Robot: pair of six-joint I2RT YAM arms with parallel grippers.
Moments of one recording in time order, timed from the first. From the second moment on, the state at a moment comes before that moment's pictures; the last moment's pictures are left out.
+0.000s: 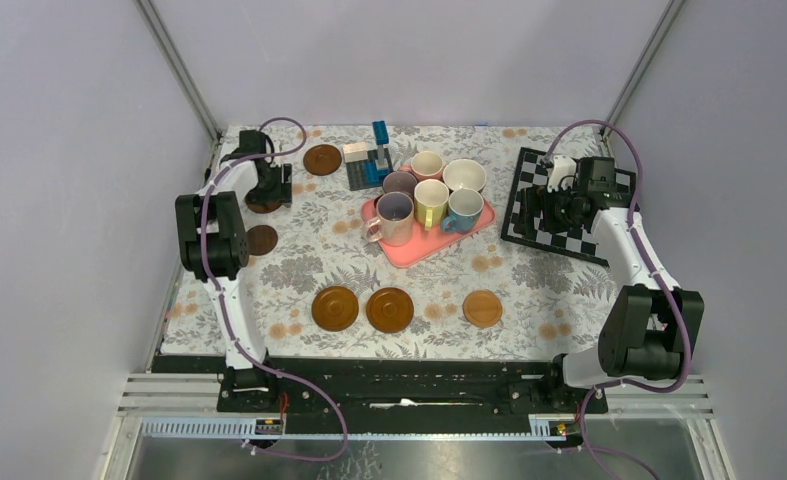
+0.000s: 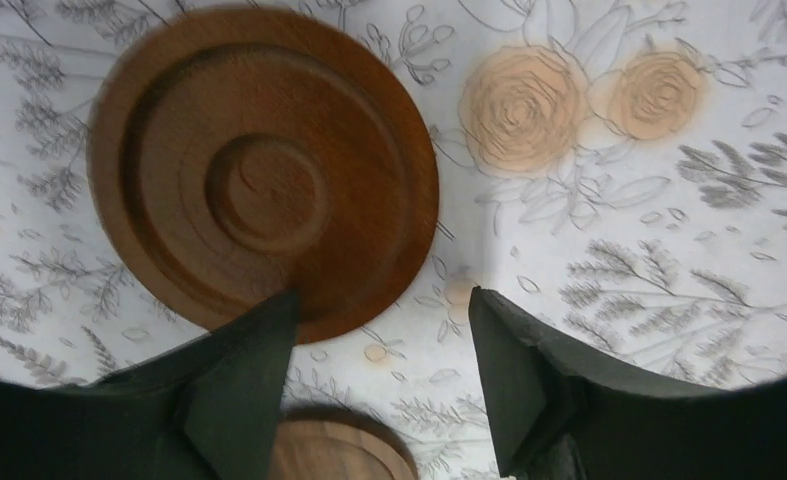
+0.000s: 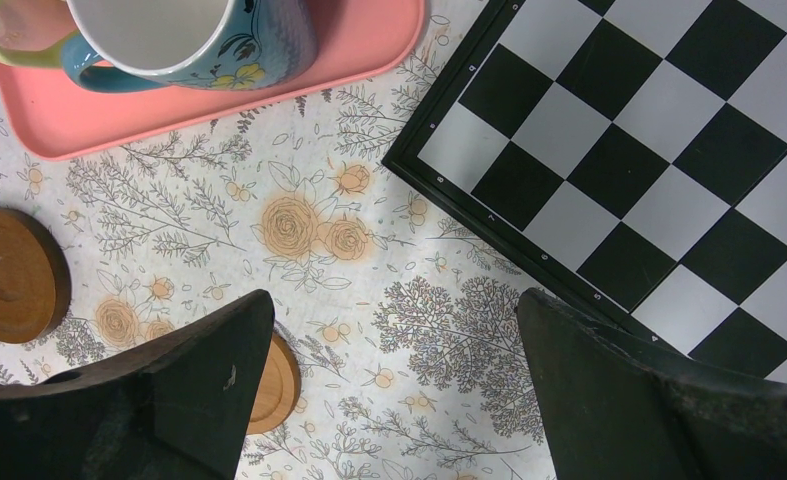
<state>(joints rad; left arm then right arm) 0.09 2.13 1.64 -0.57 0.04 0.04 -0.10 1.44 1.10 -0.63 -0.43 -0.21</state>
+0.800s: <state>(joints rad) 0.13 2.36 1.94 -0.56 0.04 0.11 -0.10 1.44 1.10 -0.63 -0.43 -0.22</state>
